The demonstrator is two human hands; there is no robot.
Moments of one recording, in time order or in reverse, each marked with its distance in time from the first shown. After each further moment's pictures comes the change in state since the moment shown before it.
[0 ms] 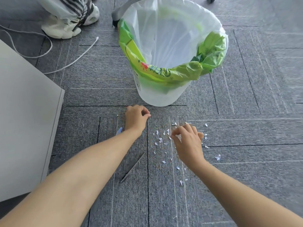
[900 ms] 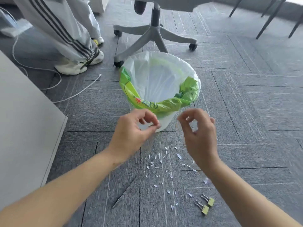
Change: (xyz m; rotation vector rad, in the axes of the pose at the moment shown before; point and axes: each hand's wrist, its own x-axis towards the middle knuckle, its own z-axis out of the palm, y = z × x) left_hand -0.089 0.130 -0.153 -0.424 -0.015 0.487; right_hand 0.011 -0.061 -0.155 0.419 0.542 -0.325
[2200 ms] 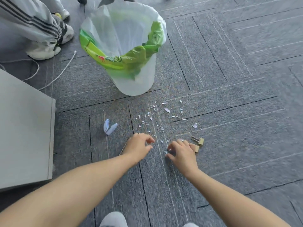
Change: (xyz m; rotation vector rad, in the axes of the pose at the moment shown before) left_hand -0.138 -0.110 0.114 0.549 -0.587 -0.407; right_hand -0.248 0.104 0.020 -0.386 -0.643 0.471
